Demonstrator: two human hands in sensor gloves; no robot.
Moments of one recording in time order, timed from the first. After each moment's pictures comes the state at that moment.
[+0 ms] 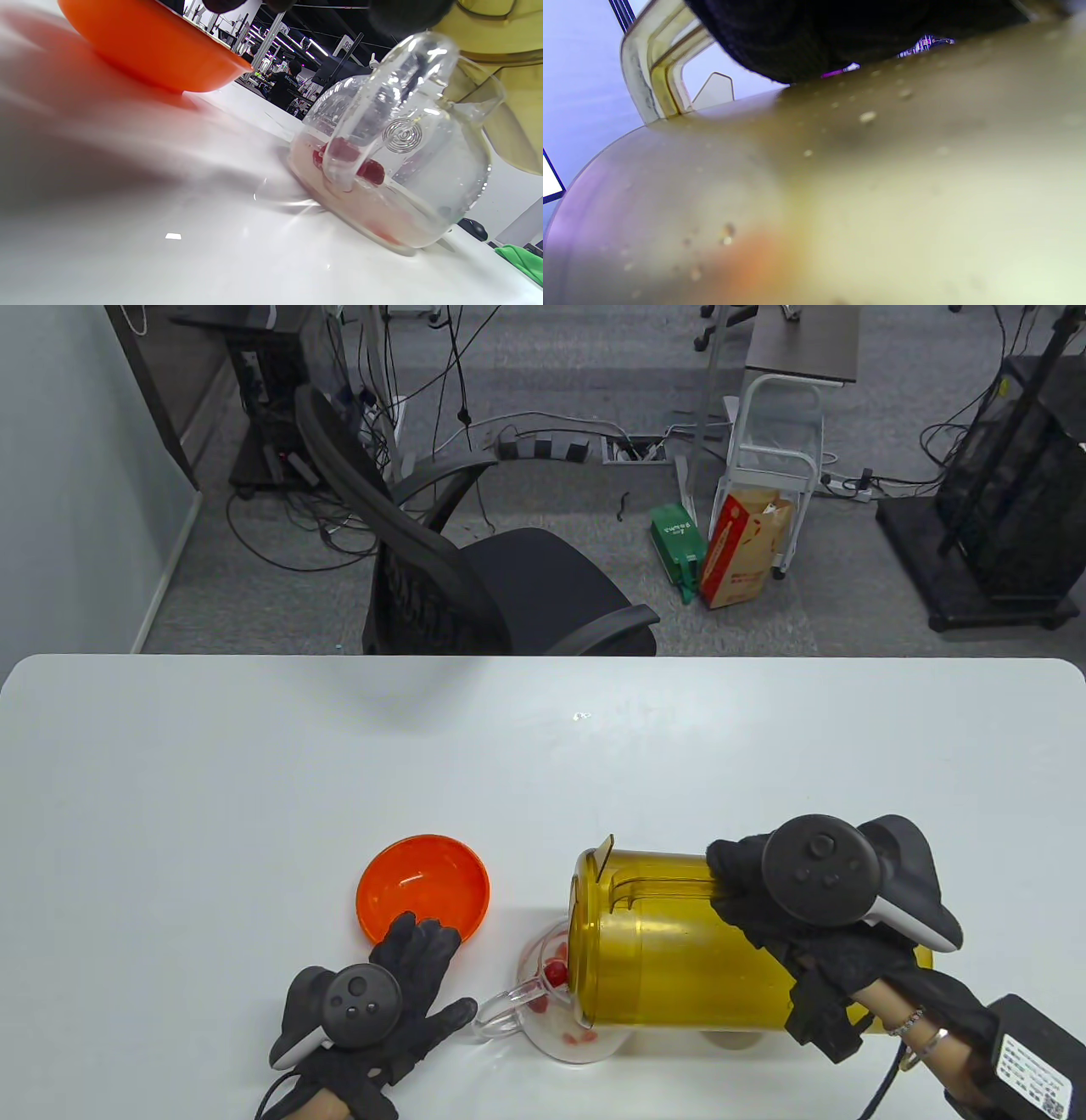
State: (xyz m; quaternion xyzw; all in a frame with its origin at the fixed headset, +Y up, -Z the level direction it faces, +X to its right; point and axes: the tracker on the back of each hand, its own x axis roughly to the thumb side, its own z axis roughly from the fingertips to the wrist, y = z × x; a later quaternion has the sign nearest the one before) left_hand -0.209 -0.759 -0.240 -0.10 -0.23 0.26 0.93; right_hand 0.170 -0.519 -0.258 0.20 0.01 0.97 0.16
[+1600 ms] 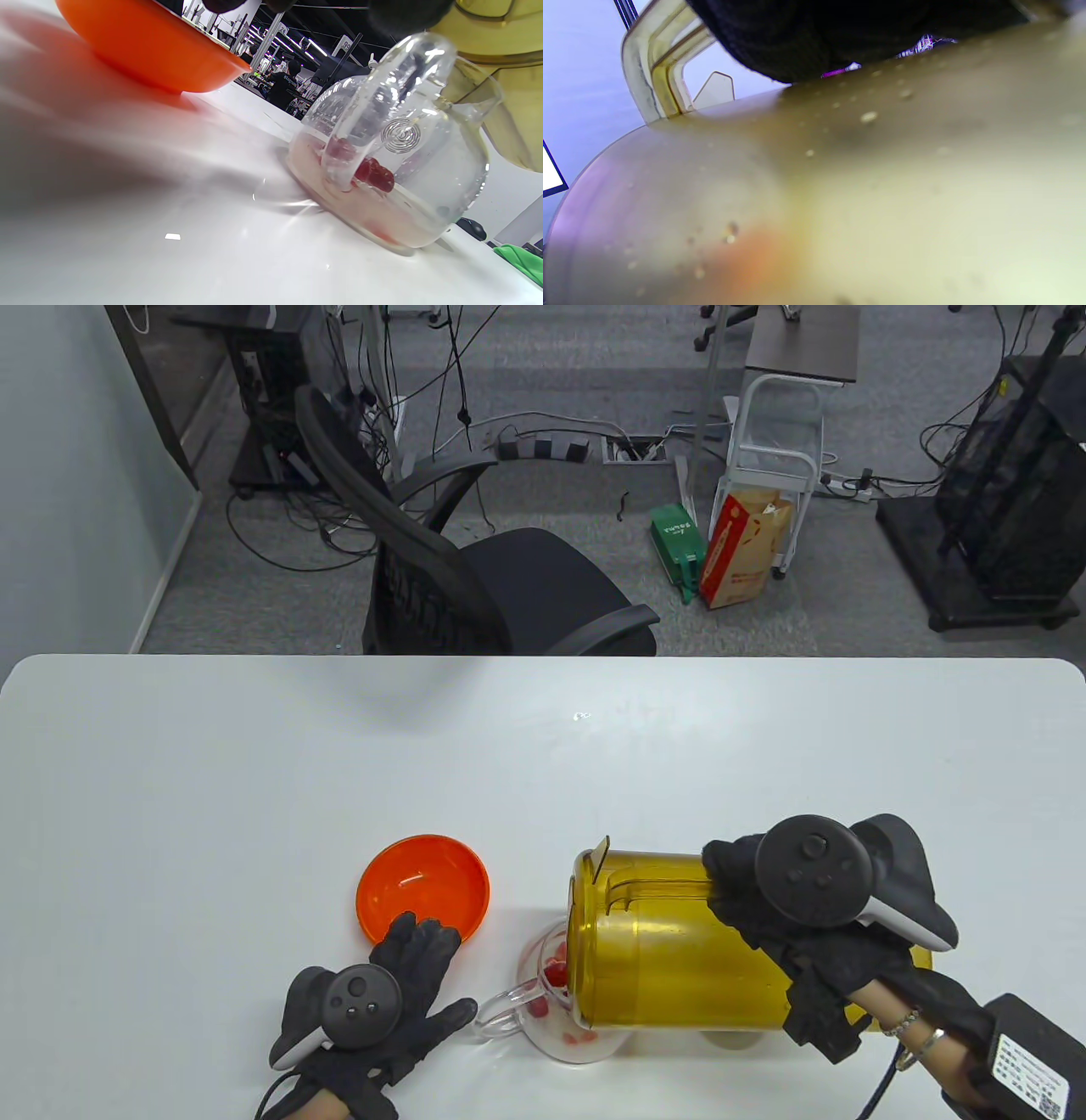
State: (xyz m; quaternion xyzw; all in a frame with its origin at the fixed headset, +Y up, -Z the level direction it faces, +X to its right) left_hand -0.209 -0.760 -0.240 -0.10 -0.23 0.26 0.93; right_hand 0.166 -0.518 -0.258 0.20 0.01 0.97 0.15
